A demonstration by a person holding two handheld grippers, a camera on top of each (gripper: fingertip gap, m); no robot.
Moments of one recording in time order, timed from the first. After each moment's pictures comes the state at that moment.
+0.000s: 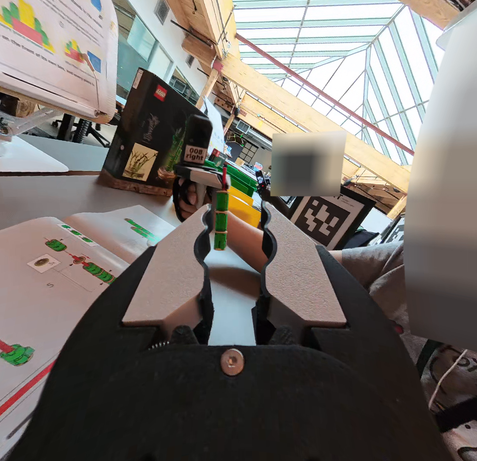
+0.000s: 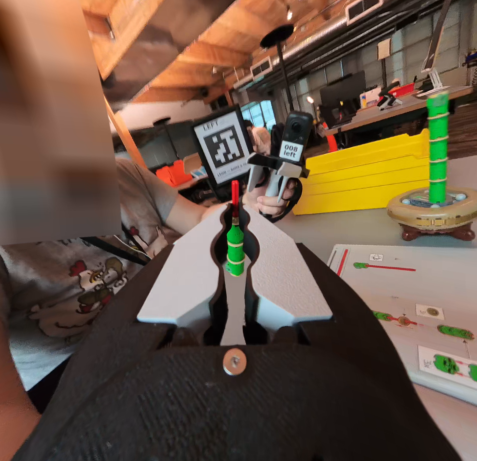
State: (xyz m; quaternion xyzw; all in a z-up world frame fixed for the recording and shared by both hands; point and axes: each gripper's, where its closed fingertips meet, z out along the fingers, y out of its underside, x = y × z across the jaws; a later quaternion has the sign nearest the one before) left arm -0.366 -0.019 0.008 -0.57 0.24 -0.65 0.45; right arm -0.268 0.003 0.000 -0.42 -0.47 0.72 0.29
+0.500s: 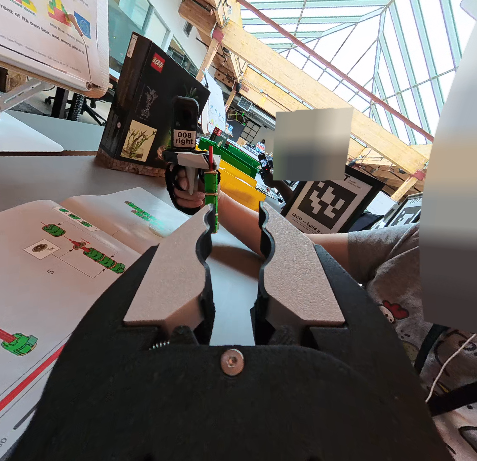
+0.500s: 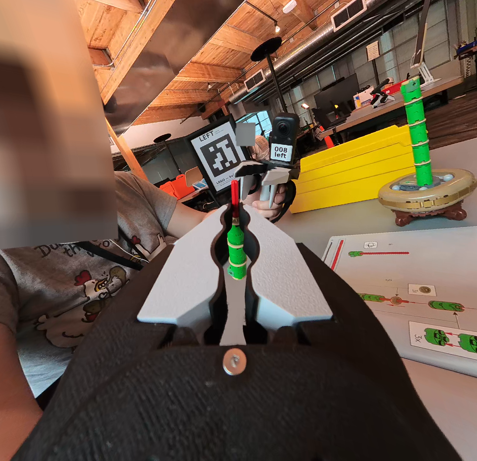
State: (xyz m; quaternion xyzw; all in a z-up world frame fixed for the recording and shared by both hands) left arm -0.355 -0.021 -0.009 -0.59 0.27 -0.63 0.43; right arm -0.265 0.018 -0.011 -0.44 -0.44 0.74 0.27
